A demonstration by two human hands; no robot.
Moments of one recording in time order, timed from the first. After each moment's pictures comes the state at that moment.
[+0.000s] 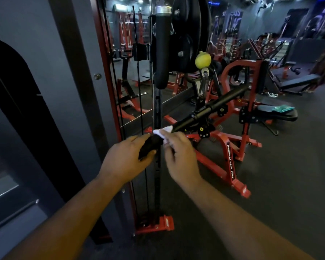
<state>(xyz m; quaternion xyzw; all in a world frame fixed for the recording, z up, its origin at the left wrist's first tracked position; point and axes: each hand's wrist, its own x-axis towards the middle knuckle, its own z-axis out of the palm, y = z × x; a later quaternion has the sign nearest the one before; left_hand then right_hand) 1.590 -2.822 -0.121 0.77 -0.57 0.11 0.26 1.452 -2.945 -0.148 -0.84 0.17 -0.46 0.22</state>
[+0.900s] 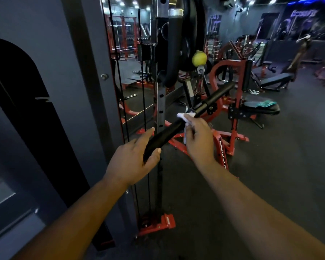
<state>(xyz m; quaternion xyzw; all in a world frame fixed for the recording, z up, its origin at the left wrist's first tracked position) 1.613 -2.778 -0.130 0.71 -0.62 0.11 0.31 1.463 -2.951 -0.133 -0.78 0.30 -0.52 0.19</state>
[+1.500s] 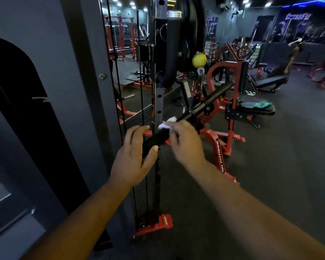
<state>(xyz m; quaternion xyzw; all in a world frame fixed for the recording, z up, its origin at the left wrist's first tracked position) 1.606 -2.786 -0.144 0.66 -0.60 0.11 0.44 1.472 -2.920 -0.123 -0.86 0.26 -0.42 0.14</state>
